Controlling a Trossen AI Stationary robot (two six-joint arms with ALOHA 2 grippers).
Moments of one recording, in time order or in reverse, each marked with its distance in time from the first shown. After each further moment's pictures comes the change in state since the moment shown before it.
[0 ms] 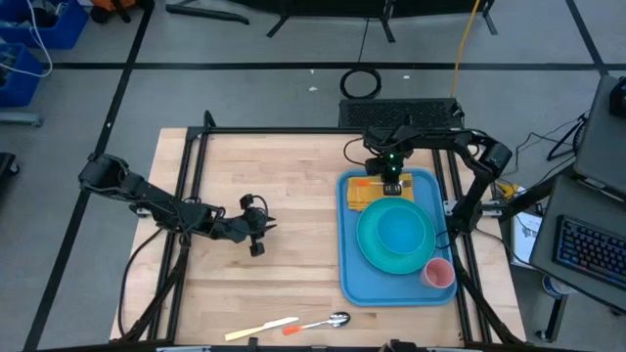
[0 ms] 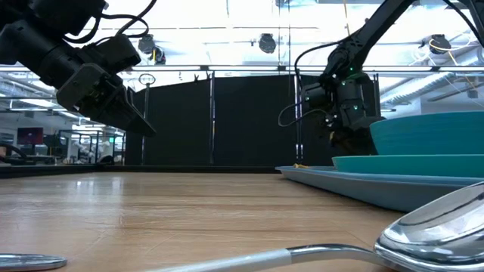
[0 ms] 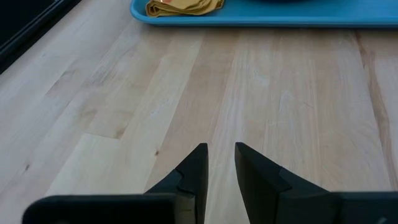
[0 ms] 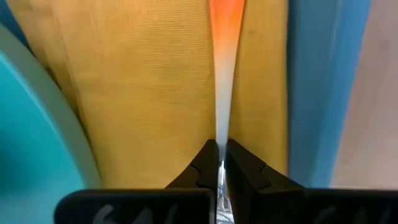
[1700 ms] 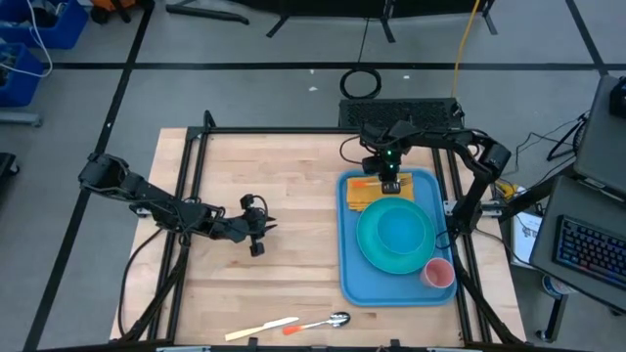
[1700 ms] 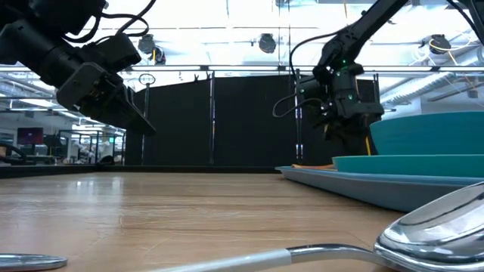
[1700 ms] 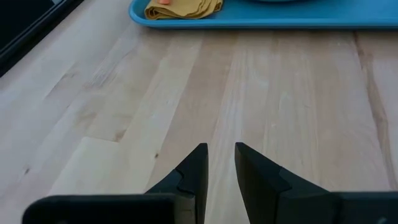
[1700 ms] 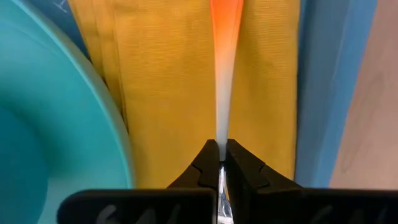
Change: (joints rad) left arm 0.000 0.000 0.000 0.008 0.002 0.012; right arm 0.032 0.001 0.092 -0.114 -0.072 -0.010
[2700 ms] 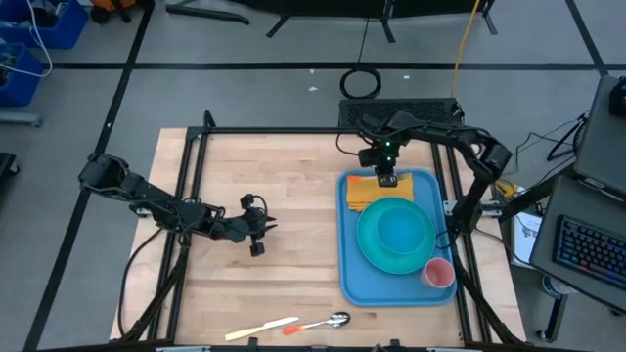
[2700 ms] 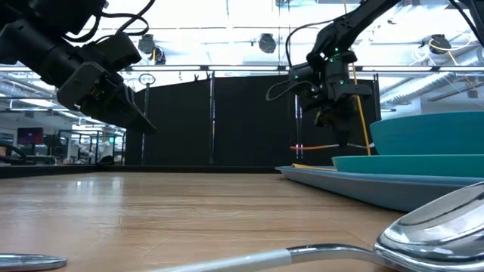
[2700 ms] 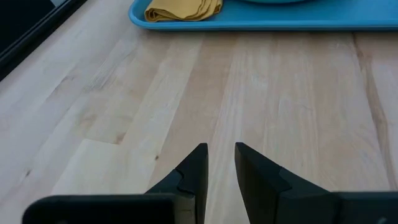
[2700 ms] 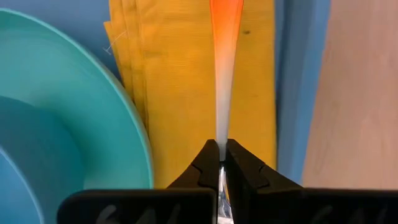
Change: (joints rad) left arm 0.000 0.000 0.000 0.006 -0.001 0.009; right arm 0.002 -0.003 0.141 -0.104 -0.056 0.000
